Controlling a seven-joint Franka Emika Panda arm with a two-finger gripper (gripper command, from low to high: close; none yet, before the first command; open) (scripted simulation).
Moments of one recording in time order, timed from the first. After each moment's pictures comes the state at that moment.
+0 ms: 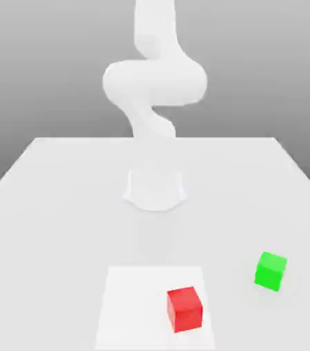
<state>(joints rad) -0.03 -0.73 0.03 -2.32 0.01 2.33 0.90</state>
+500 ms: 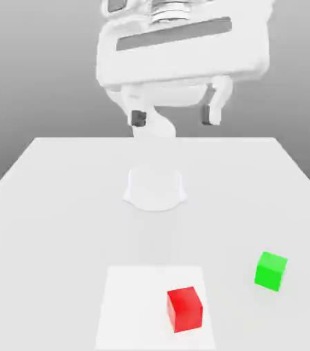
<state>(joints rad) -0.20 -0.32 0.25 -2.45 0.01 2.52 1.53</state>
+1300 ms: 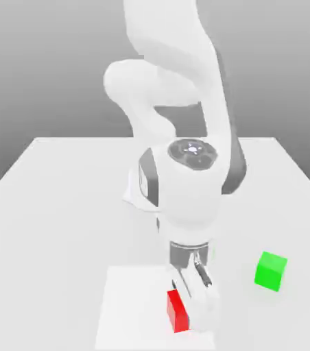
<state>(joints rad) -0.12 0.33 0.19 -2.56 -0.24 2.88 2.40</state>
